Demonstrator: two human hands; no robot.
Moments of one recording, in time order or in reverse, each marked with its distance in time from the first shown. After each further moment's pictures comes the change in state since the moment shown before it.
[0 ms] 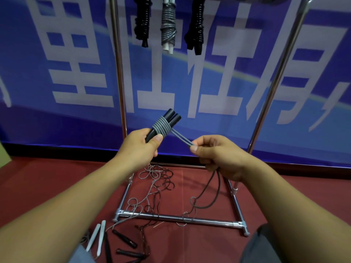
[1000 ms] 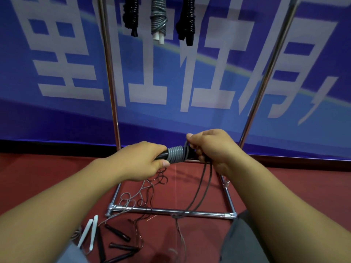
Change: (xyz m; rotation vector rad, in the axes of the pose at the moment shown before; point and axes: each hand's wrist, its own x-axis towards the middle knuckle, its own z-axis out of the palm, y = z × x) left_hand -0.007 -0.001 0.014 0.714 -0.491 0.279; right_hand 0.000 -0.002 0.012 0.011 0.401 0.134
